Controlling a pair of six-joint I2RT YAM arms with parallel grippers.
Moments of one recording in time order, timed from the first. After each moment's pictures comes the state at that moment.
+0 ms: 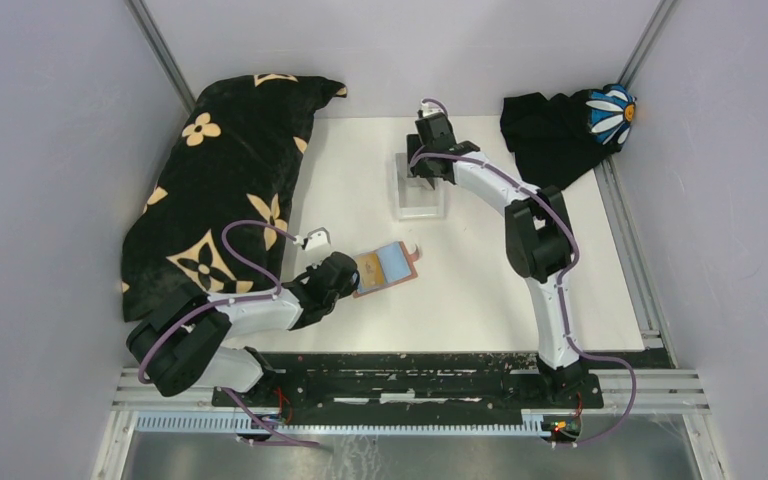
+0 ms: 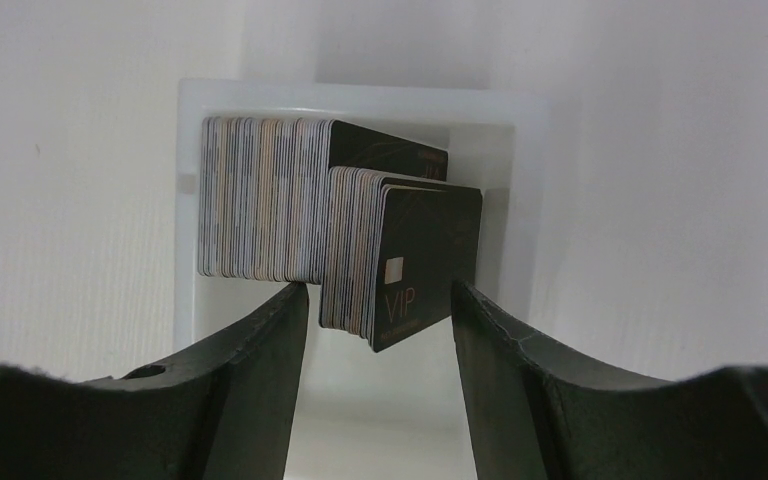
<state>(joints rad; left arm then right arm) -0.77 1.37 0.43 0.13 -0.51 -0.92 0.48 2.23 1.88 -0.38 0.19 0.32</state>
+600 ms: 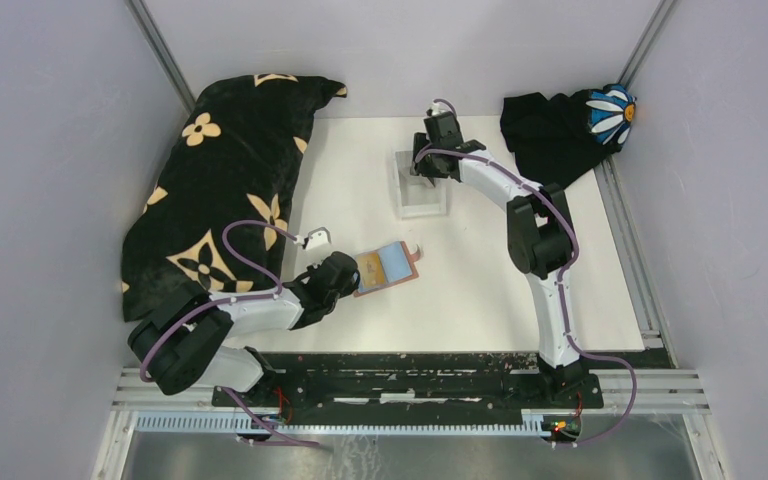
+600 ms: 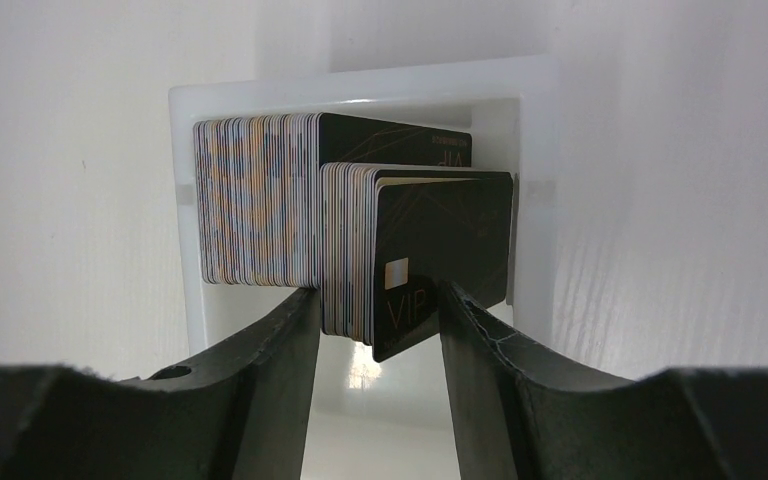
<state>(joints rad) -0.77 1.38 0.43 0.15 -0.51 -0.92 0.43 2.27 1.88 -0.37 0.06 0.43</state>
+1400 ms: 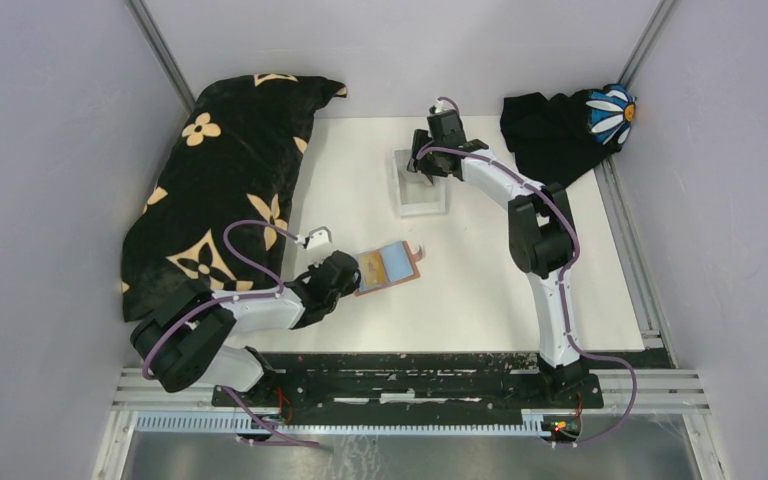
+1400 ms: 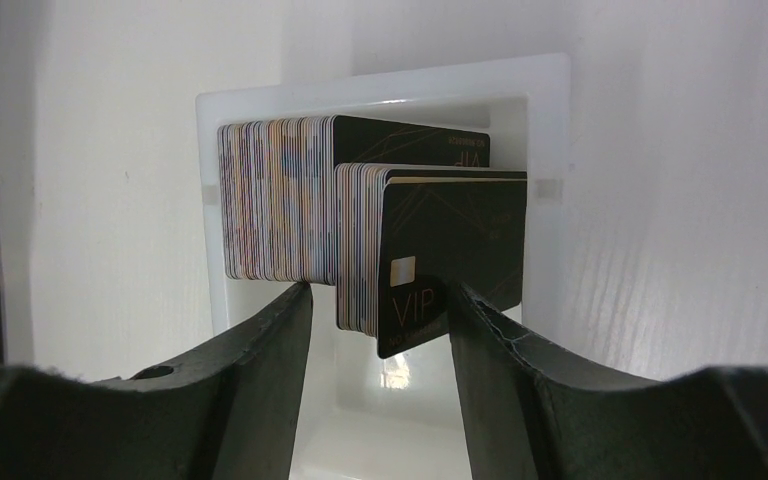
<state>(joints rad) -0.77 1.40 0.43 0.17 -0.51 -0.92 0.42 2.27 1.88 -0.34 0.00 0.47</state>
